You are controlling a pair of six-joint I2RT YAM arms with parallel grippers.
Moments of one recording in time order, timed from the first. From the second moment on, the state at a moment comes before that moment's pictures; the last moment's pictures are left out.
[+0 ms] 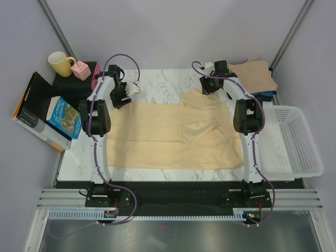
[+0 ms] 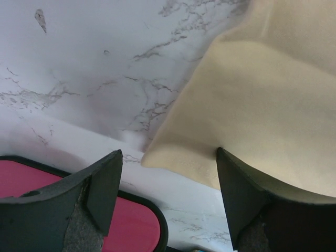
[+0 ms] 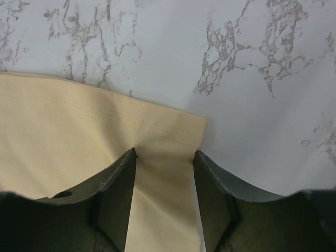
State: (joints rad) left arm -0.01 2.43 2.14 -1.02 0.06 1.25; right arm 0.14 2.54 2.21 -0.55 -0.26 -0.34
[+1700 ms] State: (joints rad) left arm -0.01 1.97 1.61 -0.68 0.06 1.10; right arm 0.16 2.20 2.08 -0.64 -0.24 -0.47
